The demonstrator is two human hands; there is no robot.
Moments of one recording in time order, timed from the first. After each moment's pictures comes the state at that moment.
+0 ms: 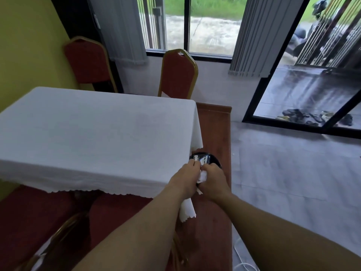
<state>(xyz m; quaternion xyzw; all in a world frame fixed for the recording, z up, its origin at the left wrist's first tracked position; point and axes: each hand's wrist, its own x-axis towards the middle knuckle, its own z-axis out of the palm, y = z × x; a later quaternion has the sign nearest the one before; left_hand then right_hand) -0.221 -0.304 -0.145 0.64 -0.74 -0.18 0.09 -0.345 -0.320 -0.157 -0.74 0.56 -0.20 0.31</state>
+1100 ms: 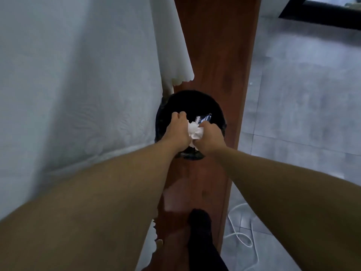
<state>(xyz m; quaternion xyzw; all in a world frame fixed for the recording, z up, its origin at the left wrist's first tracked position) -0.283 -0.659 -0.598 0.74 -0.55 -0.38 0.03 -0.409 -0.673 -0.630 -0.66 0.62 0.00 0.43</state>
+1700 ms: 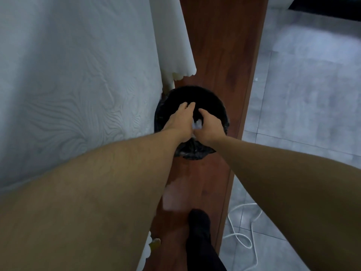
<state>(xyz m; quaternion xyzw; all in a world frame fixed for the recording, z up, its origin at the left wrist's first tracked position) -0.280 -0.688 -0.635 0.72 -0.59 -0.37 -0.01 -0.400 -0.708 -0.659 -0.66 0.60 0.04 0.45</state>
